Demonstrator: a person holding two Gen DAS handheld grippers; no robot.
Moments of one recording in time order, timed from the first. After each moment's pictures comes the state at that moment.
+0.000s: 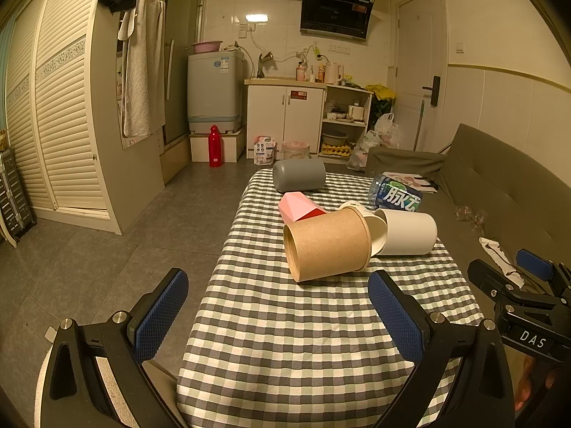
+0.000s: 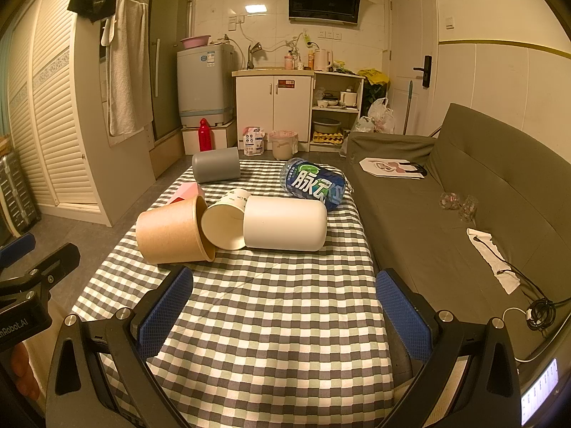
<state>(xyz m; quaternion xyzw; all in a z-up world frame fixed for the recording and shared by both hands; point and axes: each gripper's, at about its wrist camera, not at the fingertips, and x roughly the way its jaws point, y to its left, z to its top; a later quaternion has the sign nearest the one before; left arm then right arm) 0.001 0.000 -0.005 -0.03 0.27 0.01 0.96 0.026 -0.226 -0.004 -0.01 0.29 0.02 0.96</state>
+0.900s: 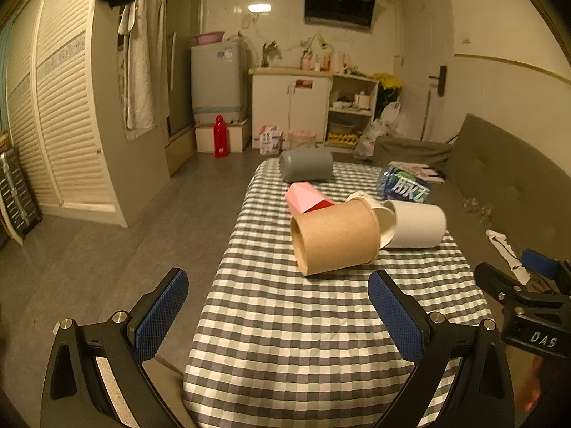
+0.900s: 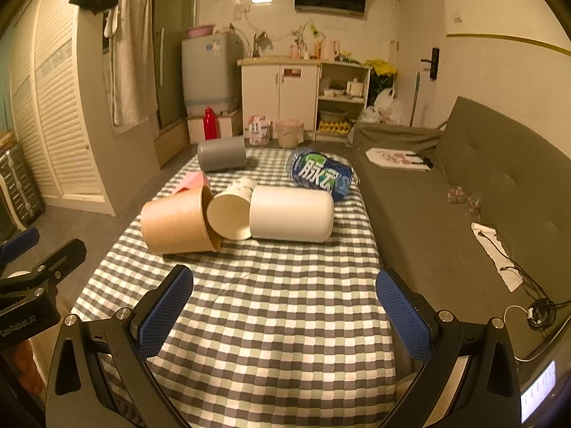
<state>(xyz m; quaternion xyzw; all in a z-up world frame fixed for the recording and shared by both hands) 0.013 0.000 -0.010 -0.03 0.30 0.02 0.95 0.034 -0.225 -0.004 -0.01 0.33 0.04 0.94</state>
